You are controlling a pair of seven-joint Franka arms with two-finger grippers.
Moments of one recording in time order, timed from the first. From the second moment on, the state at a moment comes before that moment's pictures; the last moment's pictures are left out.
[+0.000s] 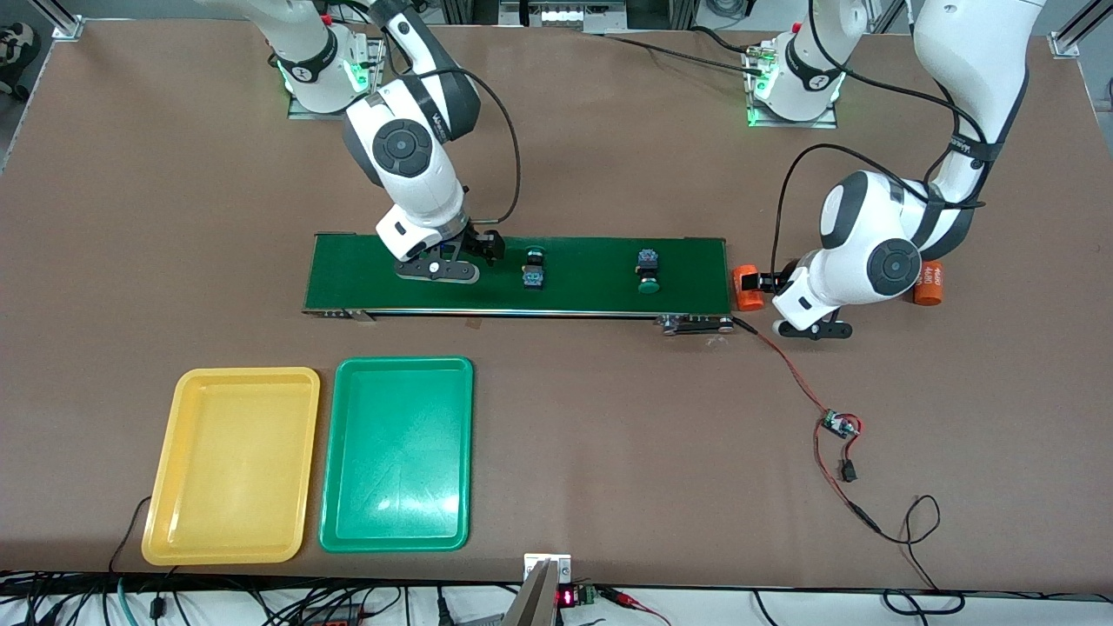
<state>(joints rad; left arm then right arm) 0.11 0.38 -0.30 -2.09 -0.05 2.18 -0.17 0.65 0.32 -0.01 -1.98 0.05 2.31 0.70</state>
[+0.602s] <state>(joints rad) 0.11 0.47 -0.30 -2.09 -0.05 2.24 -0.17 0.70 0.39 -0.01 -1.92 0.05 2.31 0.74</state>
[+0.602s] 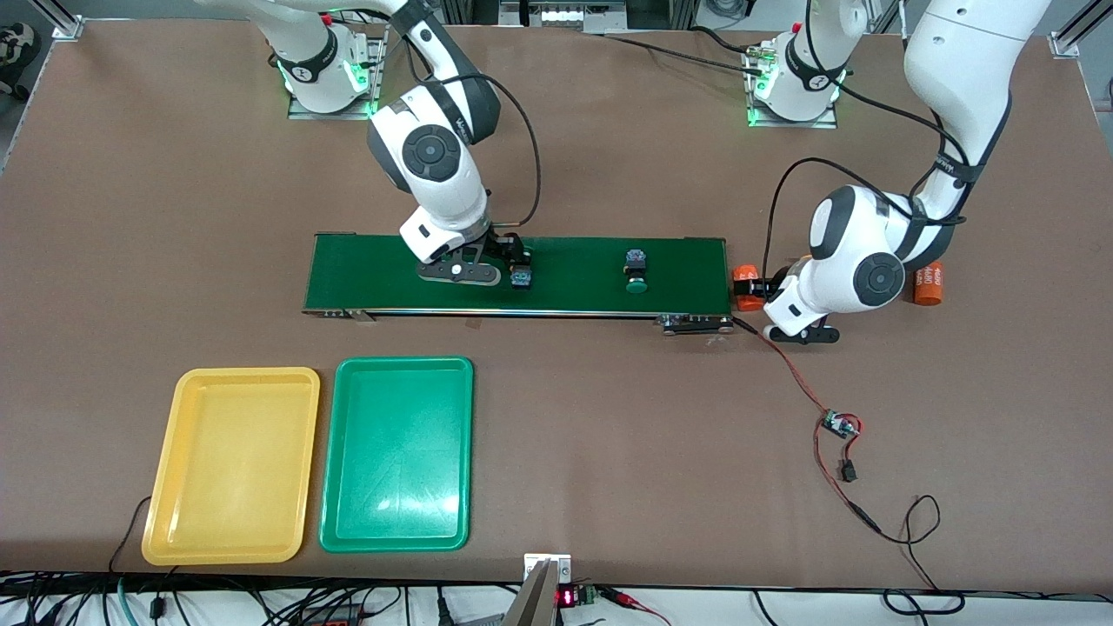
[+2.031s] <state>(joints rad) 0.10 0.36 -0.32 -2.05 -0.04 2.18 0.20 0.72 0.50 -0.03 -1.91 0.05 2.41 0.69</state>
